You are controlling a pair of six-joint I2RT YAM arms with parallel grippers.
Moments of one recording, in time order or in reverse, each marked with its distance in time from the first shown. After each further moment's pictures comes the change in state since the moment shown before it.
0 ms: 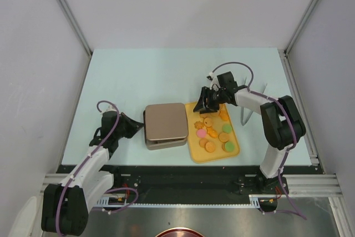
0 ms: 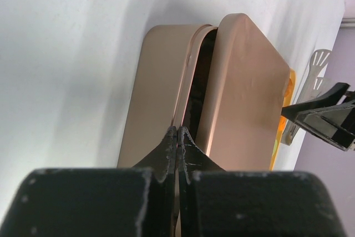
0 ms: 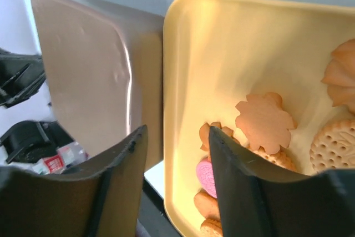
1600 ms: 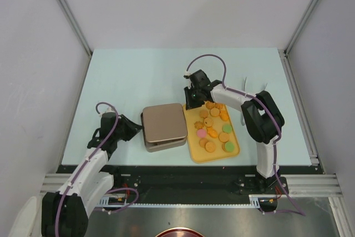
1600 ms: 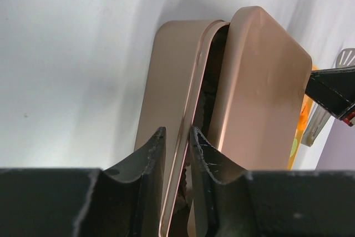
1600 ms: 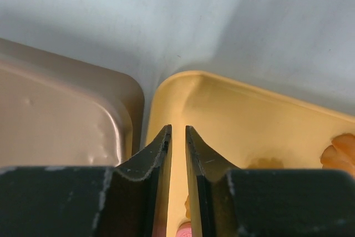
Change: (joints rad) left arm 0.000 -0.074 0.026 -0.153 -0.049 0.044; right arm 0.240 0.171 0.303 -0.154 0.487 -0.154
